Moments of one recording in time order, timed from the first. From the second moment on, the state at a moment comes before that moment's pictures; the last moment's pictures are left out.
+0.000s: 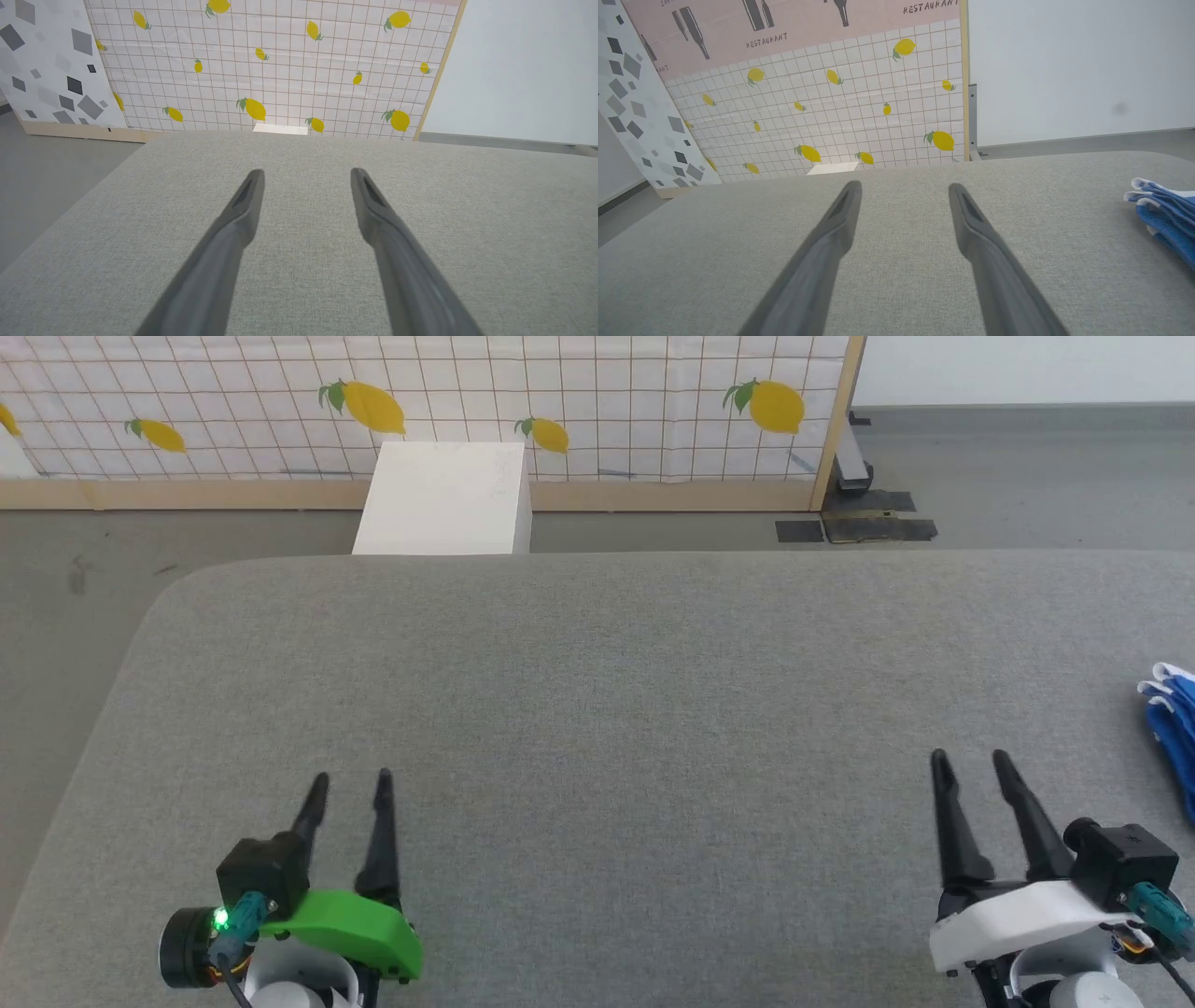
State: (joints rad) left arm -0.05 0.19 -0.17 0.17 -0.31 0.06 -0.22; right arm -0.01 -0.05 -0.06 0.15 0.20 0.13 -0.19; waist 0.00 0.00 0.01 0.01
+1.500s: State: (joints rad) left arm -0.05 0.14 -0.11 0.11 -0.21 0.04 -0.14; right arm -0.01 -0.05 -0.04 0.10 0.13 0.13 -0.12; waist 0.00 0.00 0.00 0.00
